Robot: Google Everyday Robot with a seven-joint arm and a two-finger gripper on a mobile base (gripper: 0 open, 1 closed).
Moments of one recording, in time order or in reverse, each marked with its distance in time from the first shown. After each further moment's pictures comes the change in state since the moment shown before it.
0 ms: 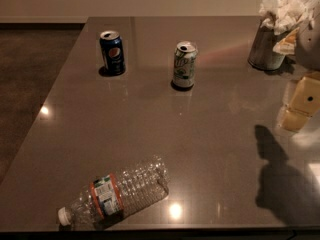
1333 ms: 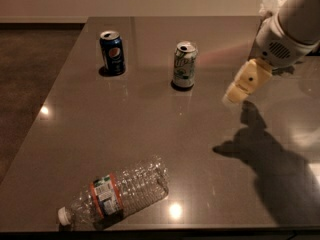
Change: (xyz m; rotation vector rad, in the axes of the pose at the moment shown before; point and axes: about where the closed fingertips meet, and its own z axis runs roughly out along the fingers) arm -0.039 -0.063 0.058 0.056 -0.110 0.319
